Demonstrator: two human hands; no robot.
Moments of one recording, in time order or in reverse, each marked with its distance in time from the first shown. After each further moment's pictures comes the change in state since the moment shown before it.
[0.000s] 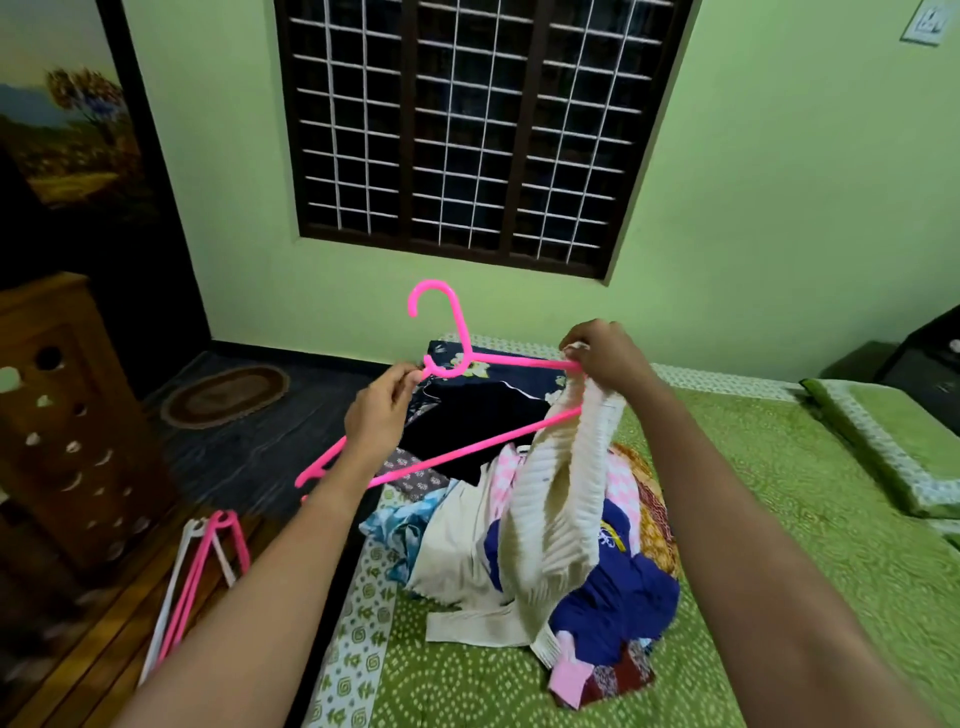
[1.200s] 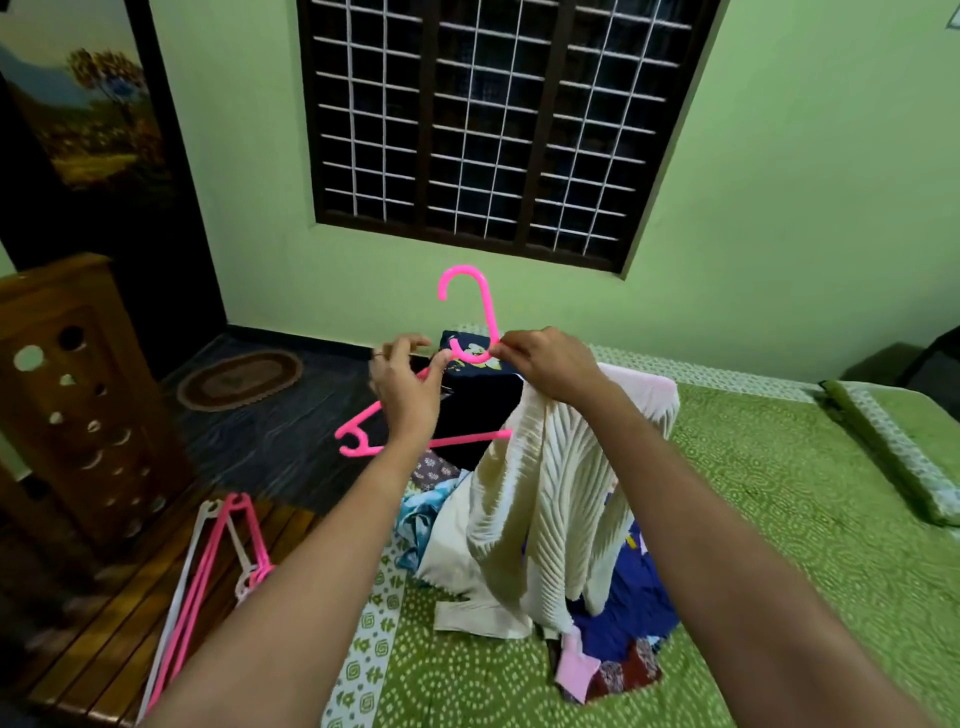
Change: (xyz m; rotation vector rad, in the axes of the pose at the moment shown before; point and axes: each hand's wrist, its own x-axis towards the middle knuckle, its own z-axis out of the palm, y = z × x) left_hand 0.004 0.025 0.017 -0.263 0.341 -0.133; right_hand -0.010 -0.064 0.034 -0.153 -0.048 -0.352
